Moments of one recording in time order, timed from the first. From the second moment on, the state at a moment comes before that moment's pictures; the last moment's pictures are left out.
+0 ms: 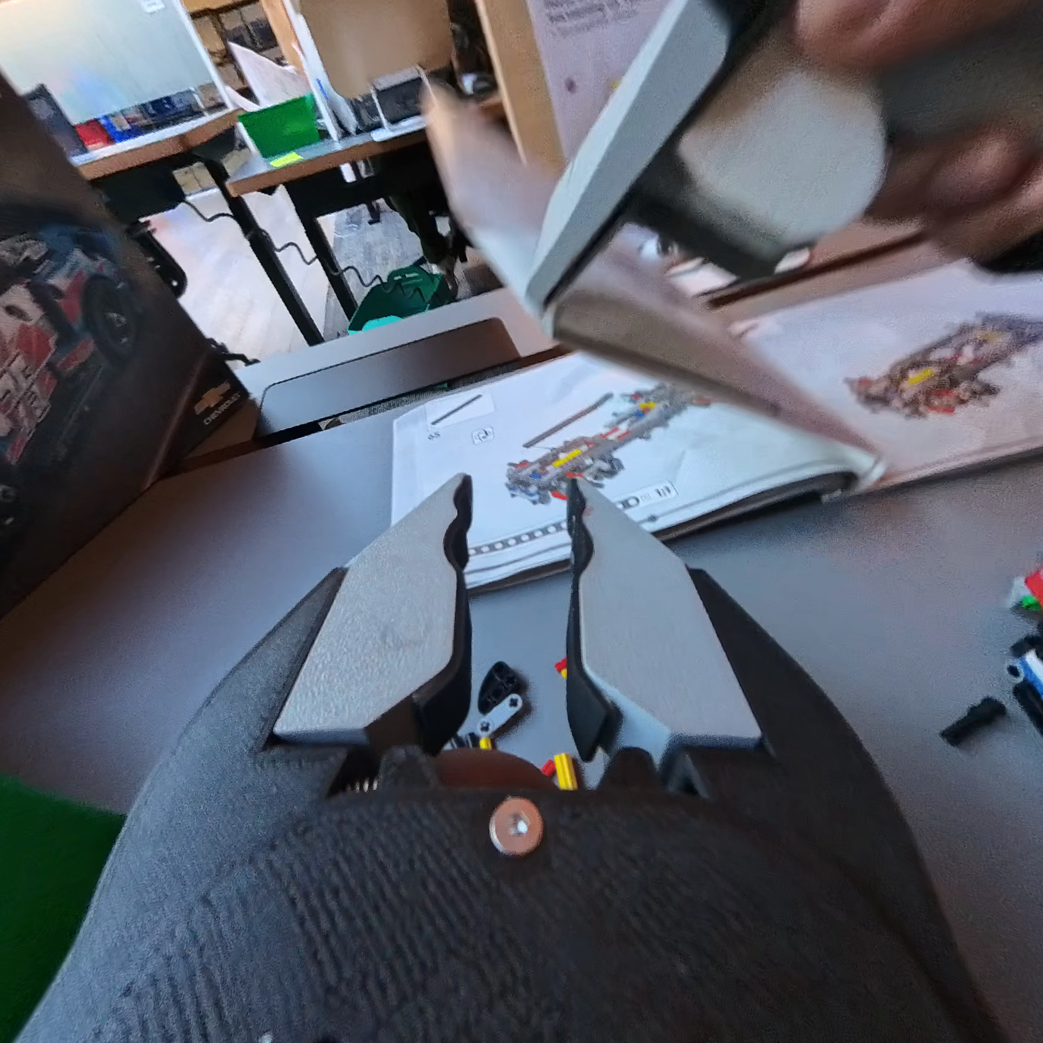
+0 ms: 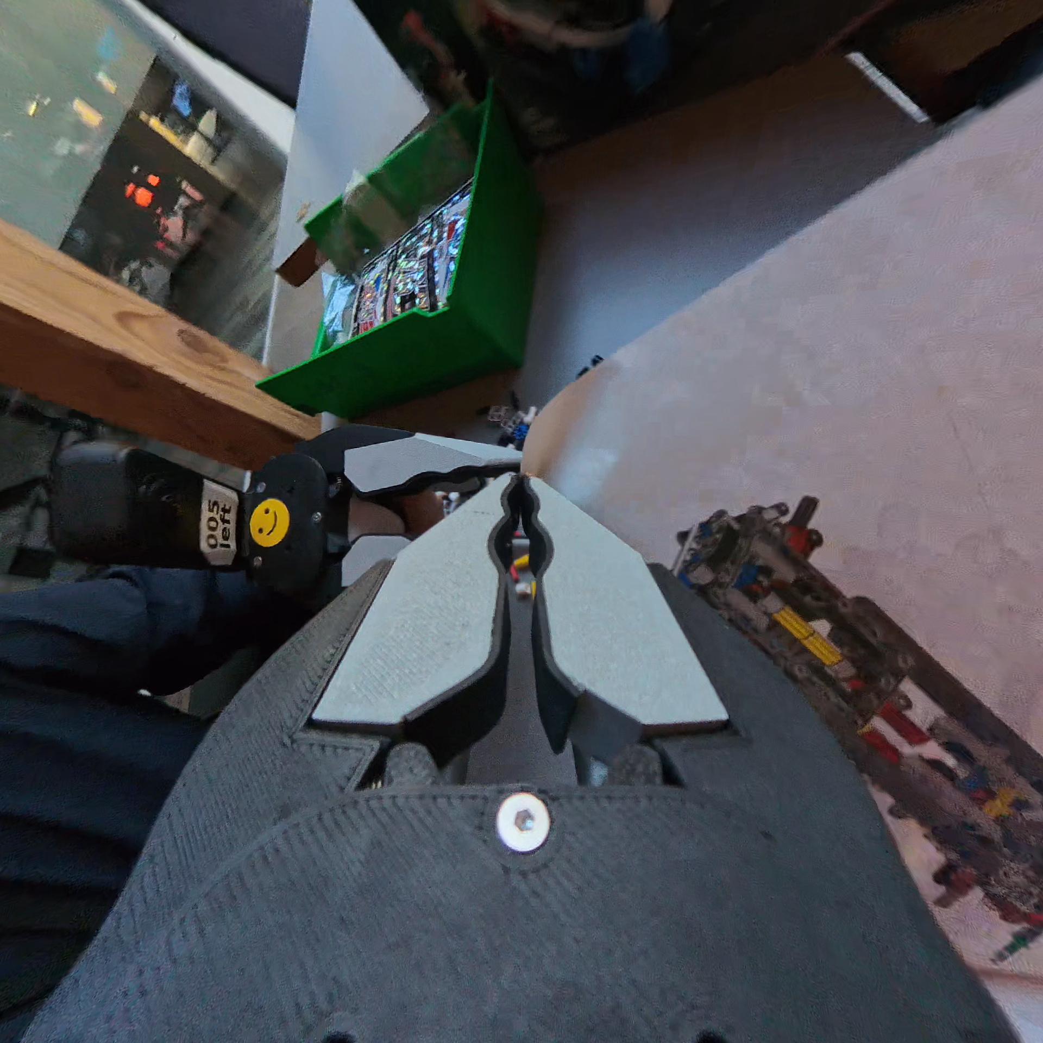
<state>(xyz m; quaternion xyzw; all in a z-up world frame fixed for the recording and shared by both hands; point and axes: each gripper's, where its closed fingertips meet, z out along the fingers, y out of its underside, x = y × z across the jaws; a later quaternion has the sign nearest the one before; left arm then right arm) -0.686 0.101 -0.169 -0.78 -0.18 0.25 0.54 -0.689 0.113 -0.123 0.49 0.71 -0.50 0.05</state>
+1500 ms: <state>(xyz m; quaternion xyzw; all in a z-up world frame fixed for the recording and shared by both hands) -0.714 0.082 -0.181 -0.79 -0.24 0.22 0.52 -0.632 0.213 -0.262 0.54 0.78 -0.30 -0.05</state>
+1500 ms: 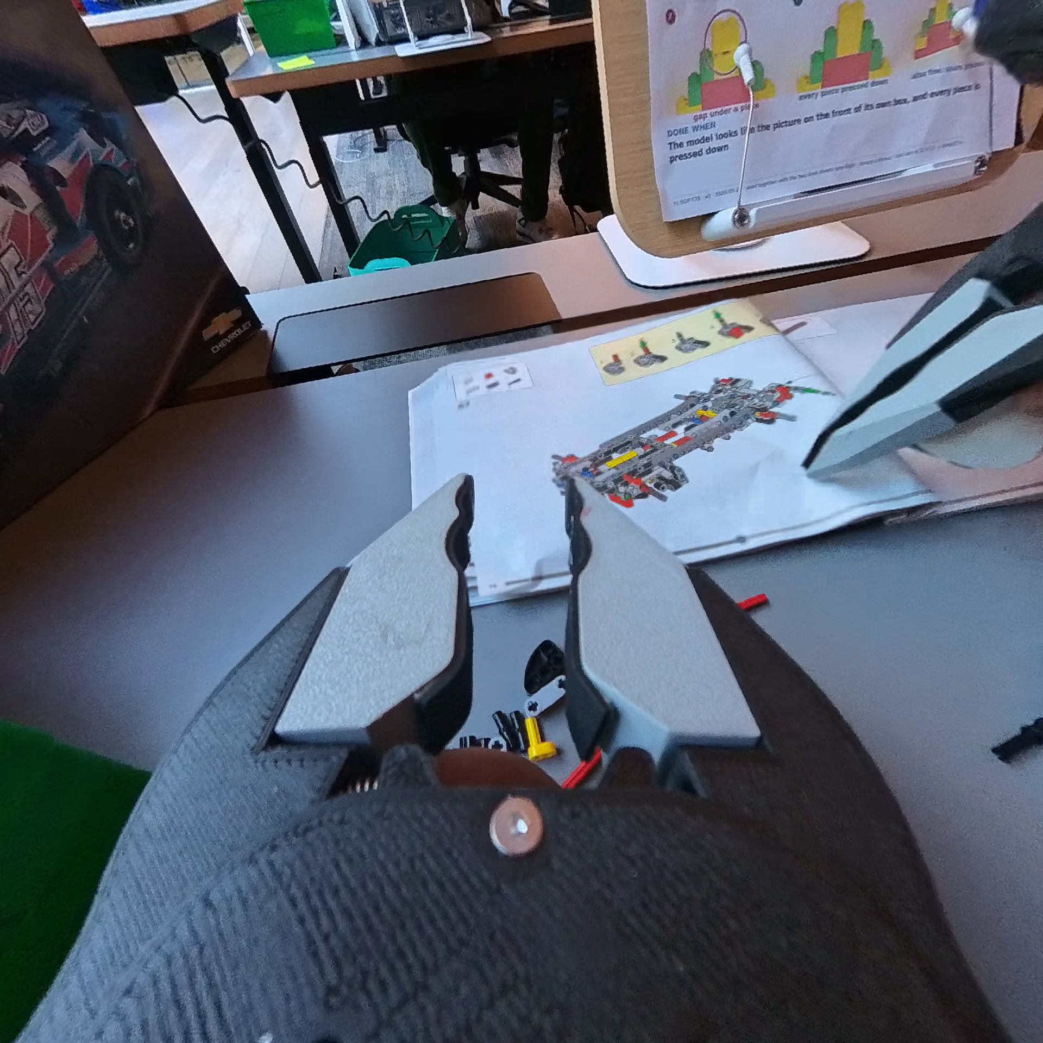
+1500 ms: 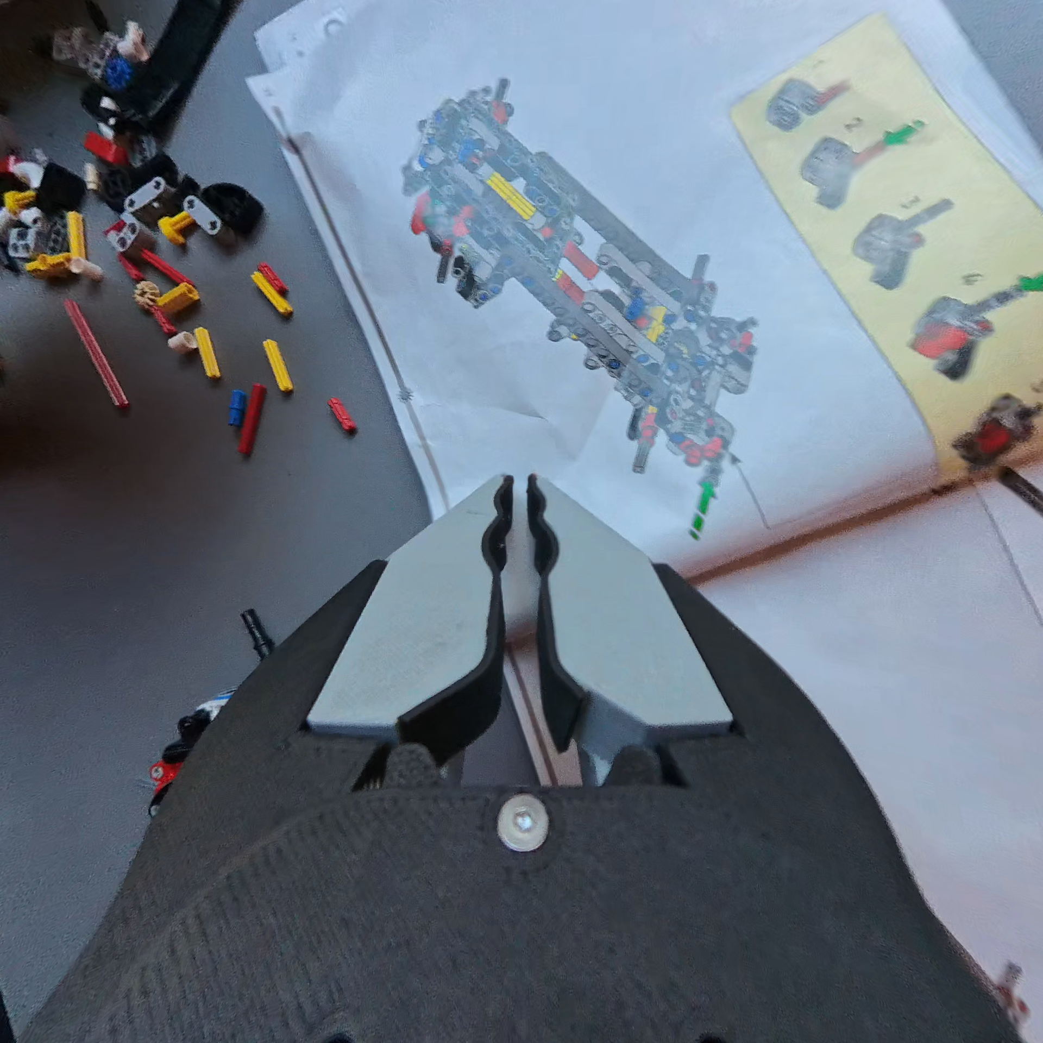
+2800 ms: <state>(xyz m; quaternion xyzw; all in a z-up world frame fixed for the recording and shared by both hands) -0.702 0.097 -0.226 -0.85 -0.16 0.24 0.43 -0.488 0.362 -0.256 0.59 0.66 -0.42 -0.20</state>
